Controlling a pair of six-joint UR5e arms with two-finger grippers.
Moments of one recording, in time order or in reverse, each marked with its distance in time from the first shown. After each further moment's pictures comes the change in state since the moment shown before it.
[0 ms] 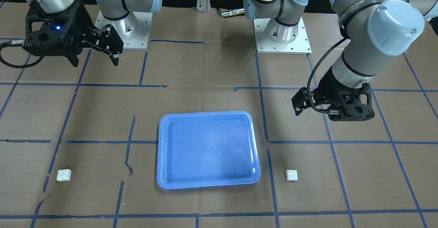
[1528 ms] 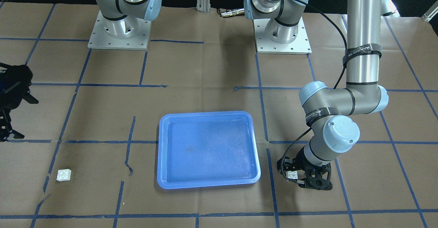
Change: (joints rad) left arm 0.001 -0.393 -0.098 0.557 -0.009 0.127; right arm -0.308 0.245 -0.059 -0.189 0.050 -1.817
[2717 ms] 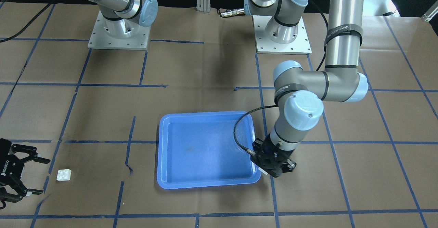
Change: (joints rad) left arm -0.203 0.107 -0.002 -0.024 0.003 0.470; right arm -0.185 0.445 -0.098 -0.002 0.484 -0.424
